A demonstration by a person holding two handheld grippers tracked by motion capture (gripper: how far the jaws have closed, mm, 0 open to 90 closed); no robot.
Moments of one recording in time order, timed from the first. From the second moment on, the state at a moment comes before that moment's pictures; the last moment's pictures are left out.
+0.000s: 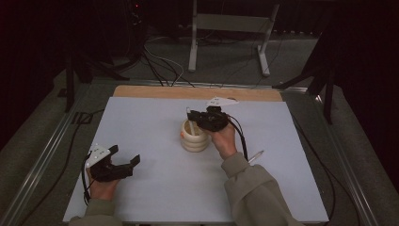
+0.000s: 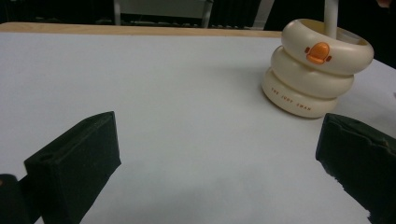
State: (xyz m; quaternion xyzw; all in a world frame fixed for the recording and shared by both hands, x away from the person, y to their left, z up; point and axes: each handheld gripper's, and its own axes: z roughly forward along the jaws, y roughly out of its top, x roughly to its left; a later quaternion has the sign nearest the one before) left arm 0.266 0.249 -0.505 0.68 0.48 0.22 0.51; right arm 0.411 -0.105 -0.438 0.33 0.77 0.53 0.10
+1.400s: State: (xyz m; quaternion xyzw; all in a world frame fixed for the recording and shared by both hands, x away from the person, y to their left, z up) left arm 0.266 0.248 -0.506 0.68 0.48 0.22 0.51; right arm 0.420 -0.116 -0.447 0.41 0.76 0.50 0.08
